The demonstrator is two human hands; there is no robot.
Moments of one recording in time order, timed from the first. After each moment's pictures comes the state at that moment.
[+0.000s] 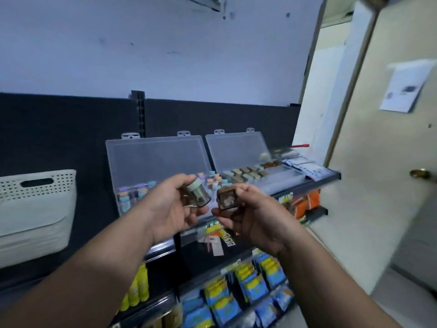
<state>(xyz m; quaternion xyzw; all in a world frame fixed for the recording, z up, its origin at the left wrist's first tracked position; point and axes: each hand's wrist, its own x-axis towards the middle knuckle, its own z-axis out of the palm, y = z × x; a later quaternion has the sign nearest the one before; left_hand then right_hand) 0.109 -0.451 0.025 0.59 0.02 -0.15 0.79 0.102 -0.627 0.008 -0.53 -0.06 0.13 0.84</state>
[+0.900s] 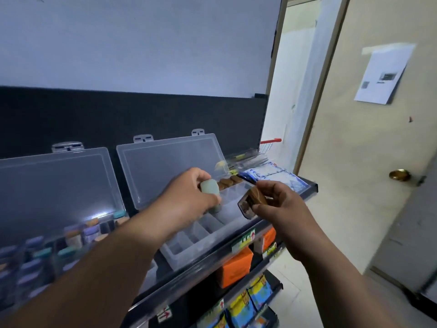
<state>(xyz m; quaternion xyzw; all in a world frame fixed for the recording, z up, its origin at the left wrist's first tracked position) 0.354 -0.670 0.031 0.84 -0.13 0.01 0.53 0.310 -0.863 0.007 -0.78 0.00 -0.15 0.61</state>
